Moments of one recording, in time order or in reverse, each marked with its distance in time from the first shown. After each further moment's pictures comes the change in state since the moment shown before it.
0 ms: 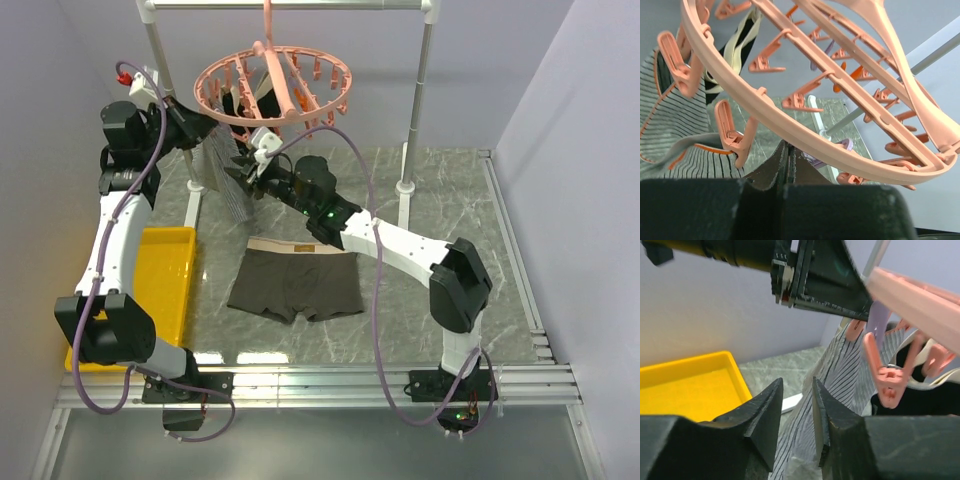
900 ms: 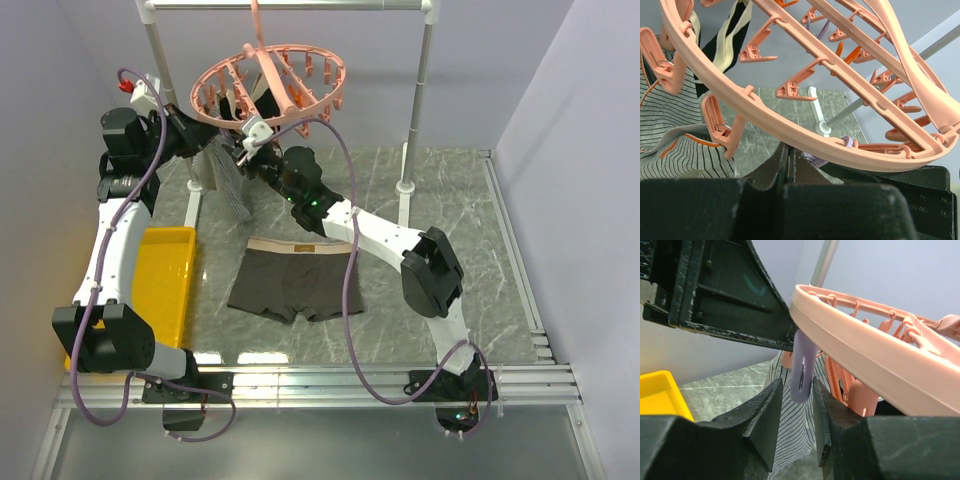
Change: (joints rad) left arm 0.000 -0.051 -0.048 -0.045 0.003 0.014; right arm -0.031 0.201 0.204 0.063 0.118 -0.089
